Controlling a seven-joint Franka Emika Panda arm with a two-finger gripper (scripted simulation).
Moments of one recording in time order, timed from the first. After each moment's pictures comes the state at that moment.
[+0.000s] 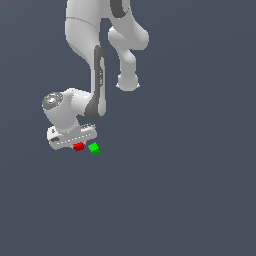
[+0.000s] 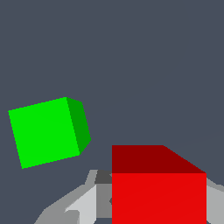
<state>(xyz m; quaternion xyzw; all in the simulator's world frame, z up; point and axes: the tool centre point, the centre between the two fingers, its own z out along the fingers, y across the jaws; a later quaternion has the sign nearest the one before) -0.033 -0.246 0.048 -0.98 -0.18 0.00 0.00</state>
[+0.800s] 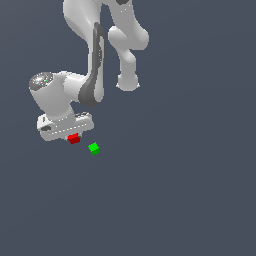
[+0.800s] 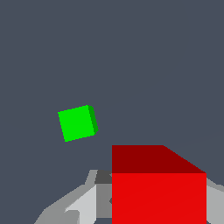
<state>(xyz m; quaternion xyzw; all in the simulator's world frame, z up) -0.032 -0.246 0.119 -0.98 -0.18 0.00 0.00</state>
